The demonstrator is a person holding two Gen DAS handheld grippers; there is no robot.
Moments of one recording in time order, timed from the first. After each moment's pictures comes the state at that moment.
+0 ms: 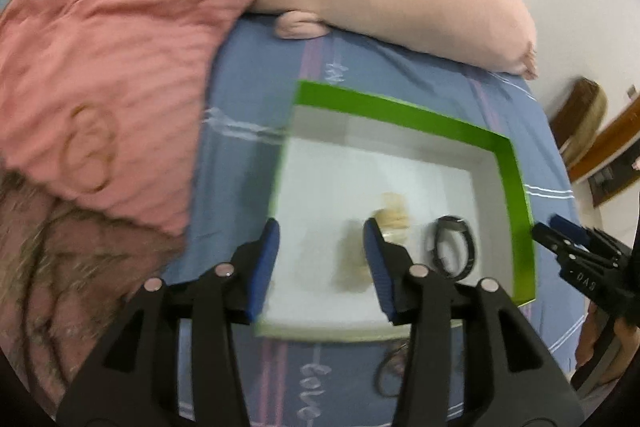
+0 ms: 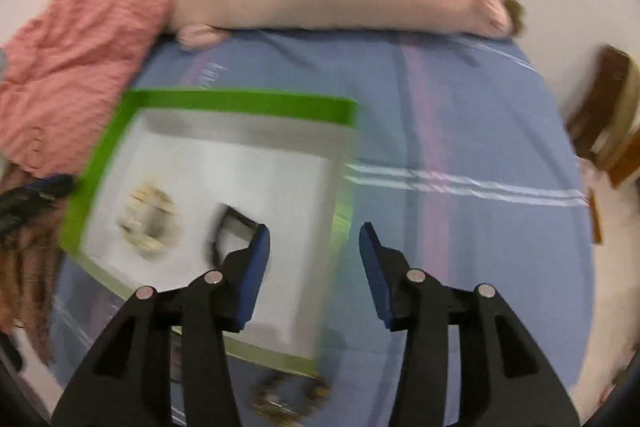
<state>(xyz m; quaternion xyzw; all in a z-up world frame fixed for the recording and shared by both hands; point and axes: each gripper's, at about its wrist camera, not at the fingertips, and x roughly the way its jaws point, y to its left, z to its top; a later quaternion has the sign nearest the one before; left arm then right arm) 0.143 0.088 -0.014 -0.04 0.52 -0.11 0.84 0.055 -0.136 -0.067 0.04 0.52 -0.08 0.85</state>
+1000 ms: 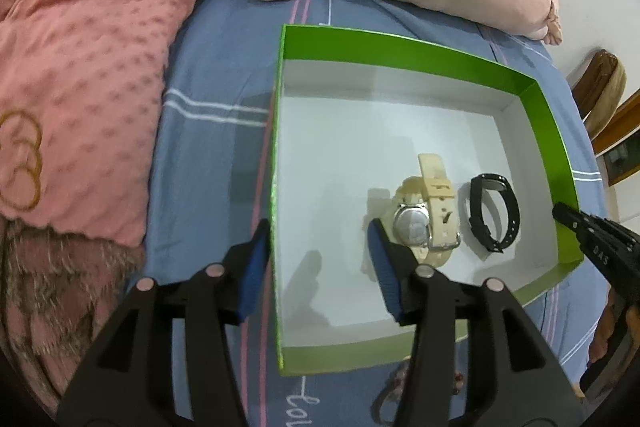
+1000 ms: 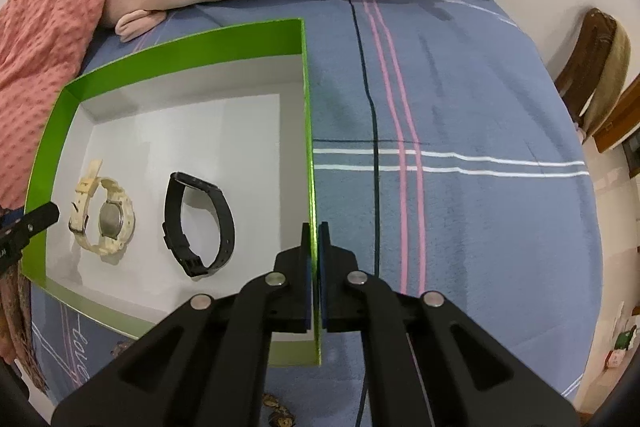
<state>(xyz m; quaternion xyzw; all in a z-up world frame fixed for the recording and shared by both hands) 0.181 0.040 -0.061 0.00 0.56 -0.11 0.82 0.086 -0.164 -0.103 0.07 0.54 -0.11 0.83</state>
